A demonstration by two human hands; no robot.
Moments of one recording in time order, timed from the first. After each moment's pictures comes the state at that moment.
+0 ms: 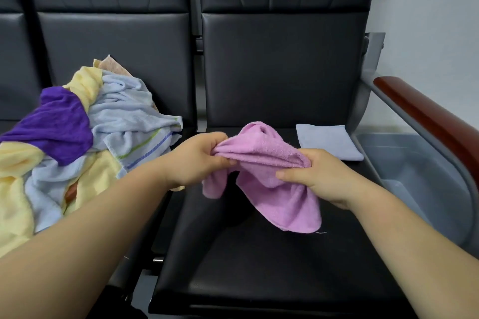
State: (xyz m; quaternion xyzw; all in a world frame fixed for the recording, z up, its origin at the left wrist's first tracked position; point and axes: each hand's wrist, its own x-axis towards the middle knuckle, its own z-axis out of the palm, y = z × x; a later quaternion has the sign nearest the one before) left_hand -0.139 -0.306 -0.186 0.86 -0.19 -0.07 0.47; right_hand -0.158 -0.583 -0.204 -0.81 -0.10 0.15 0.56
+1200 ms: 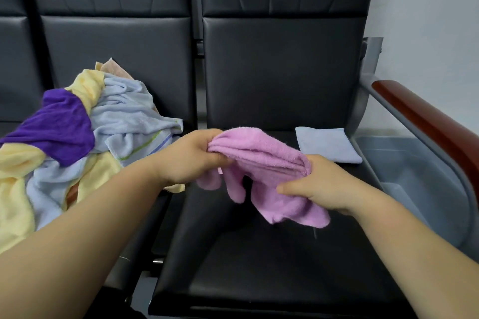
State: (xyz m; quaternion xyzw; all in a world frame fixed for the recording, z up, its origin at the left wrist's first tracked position) left_hand -0.148 -0.300 -0.166 0.86 -0.19 -0.07 0.46; right_hand -0.172 -0.578 -0.193 -0.85 -0.10 0.16 0.49
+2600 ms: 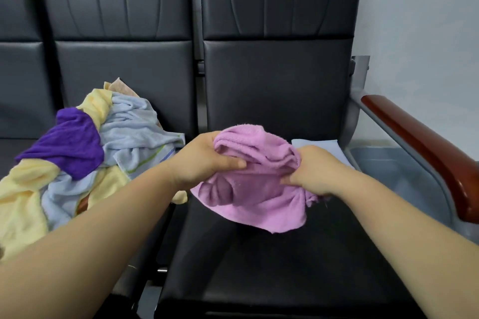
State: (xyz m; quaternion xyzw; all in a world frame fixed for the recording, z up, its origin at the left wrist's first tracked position) left_hand -0.146 -0.315 -0.153 0.79 -0.20 -0.09 0.57; right_hand -0.160 -0.574 -0.152 -0.96 -0.08 0.05 0.26
